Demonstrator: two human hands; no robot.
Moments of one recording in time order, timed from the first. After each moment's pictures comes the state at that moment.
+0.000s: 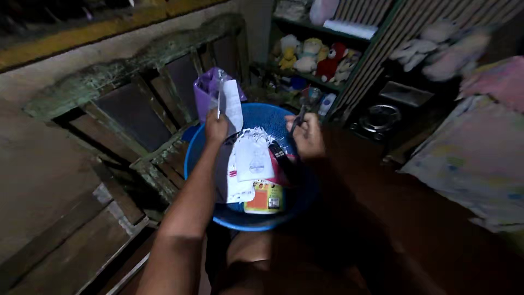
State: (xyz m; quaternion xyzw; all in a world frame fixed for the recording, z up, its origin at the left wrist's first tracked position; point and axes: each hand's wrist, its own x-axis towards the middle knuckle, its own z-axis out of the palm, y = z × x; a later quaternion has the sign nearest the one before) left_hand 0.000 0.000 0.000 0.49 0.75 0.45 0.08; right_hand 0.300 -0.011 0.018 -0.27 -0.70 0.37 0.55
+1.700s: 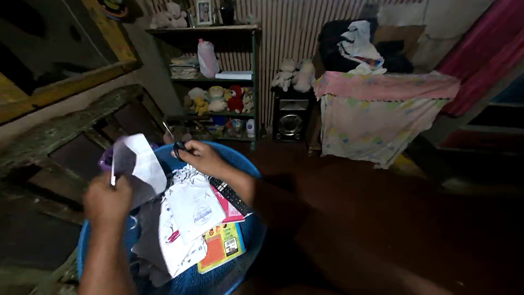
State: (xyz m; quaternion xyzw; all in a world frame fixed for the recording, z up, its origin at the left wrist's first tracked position) left_hand 0.011 -0.061 0.083 0.58 0.74 0.34 -0.03; right_hand 0.252 0.025 0.065 -0.29 -0.69 0.43 0.50
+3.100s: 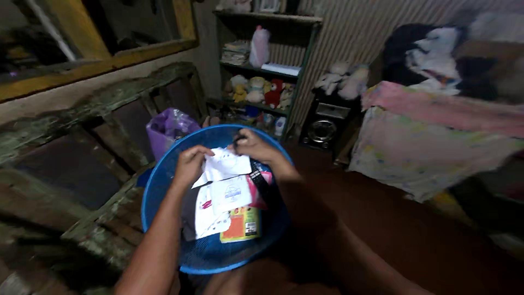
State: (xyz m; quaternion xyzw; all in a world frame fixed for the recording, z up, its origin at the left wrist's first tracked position) left_hand 0.042 -0.032 0.019 0.68 0.46 0.52 0.23; right_hand 0.305 0.029 0.028 -0.25 -0.71 0.54 0.38
